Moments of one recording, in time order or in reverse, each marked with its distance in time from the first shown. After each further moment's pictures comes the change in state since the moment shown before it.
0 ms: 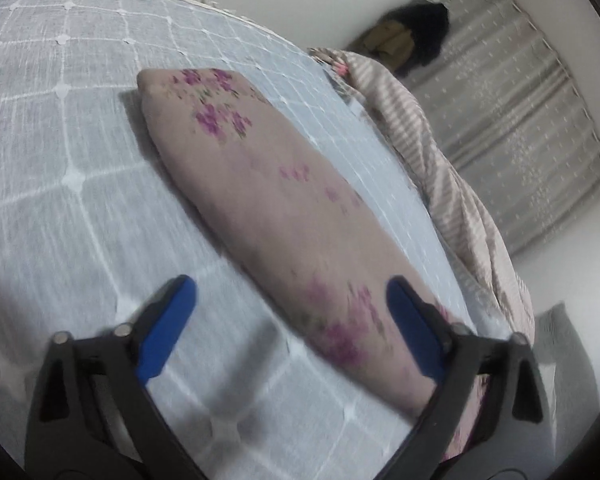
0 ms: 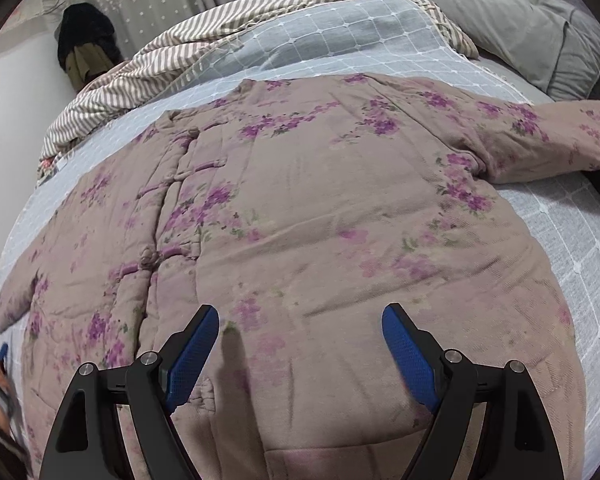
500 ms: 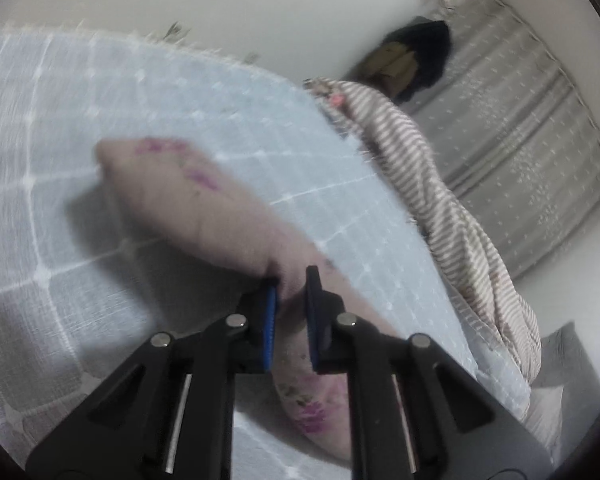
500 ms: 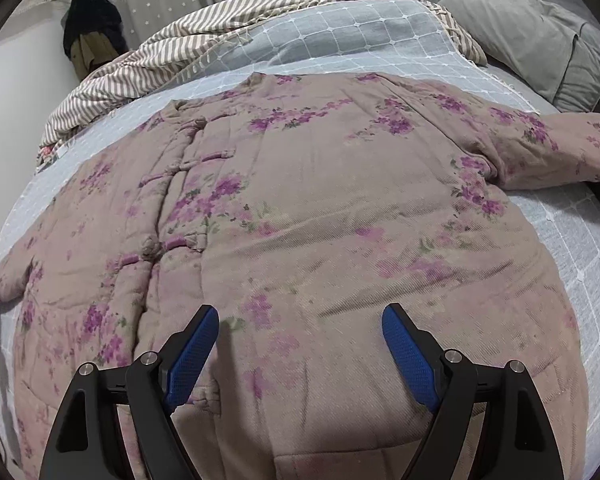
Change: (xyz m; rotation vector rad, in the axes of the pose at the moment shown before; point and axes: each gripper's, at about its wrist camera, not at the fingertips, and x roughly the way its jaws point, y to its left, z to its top) left arm -0.008 -0.063 0.034 0.050 -0.092 0.007; right arm 0.003 0.010 -0.002 -0.035 0.001 -0.011
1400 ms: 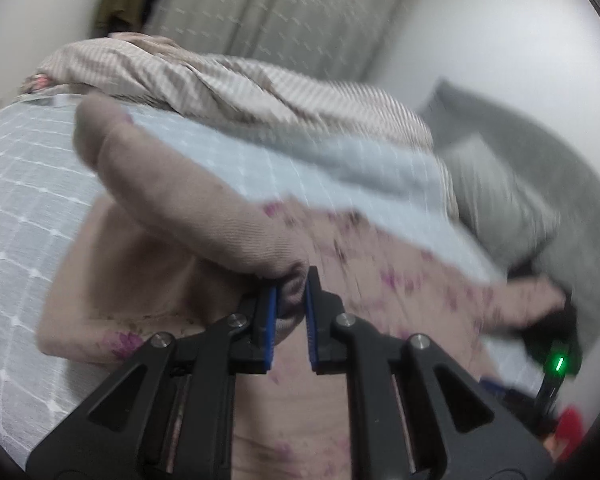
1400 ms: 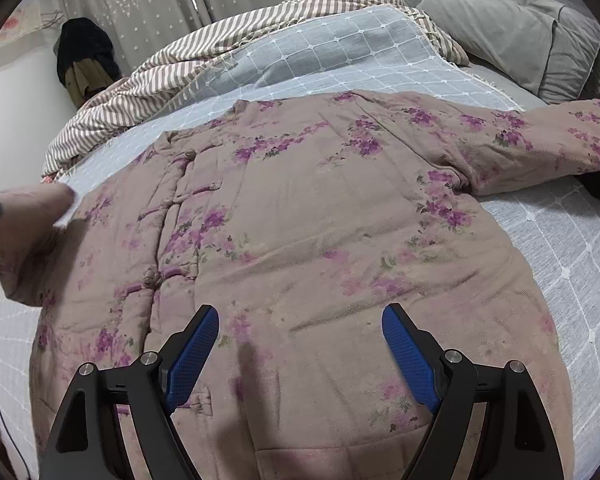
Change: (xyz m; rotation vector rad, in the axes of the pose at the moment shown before) left arm -0.046 -0.266 -0.218 0.758 0.381 -0.436; right arm -0.018 -0.019 0.006 0.069 -0.047 0.009
